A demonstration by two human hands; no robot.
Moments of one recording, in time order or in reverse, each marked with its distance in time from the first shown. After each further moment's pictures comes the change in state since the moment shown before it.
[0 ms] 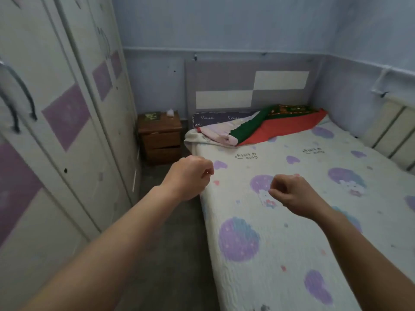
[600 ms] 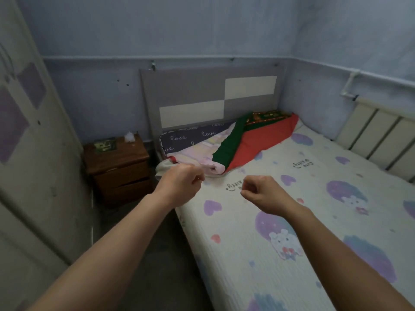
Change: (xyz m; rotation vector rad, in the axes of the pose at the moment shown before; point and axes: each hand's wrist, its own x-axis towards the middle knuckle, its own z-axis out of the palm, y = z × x) left_hand 0.312 -0.233 0.060 -0.095 -0.059 0.185; right_hand 0.351 0.003 0.083 -0.049 0.028 0.142
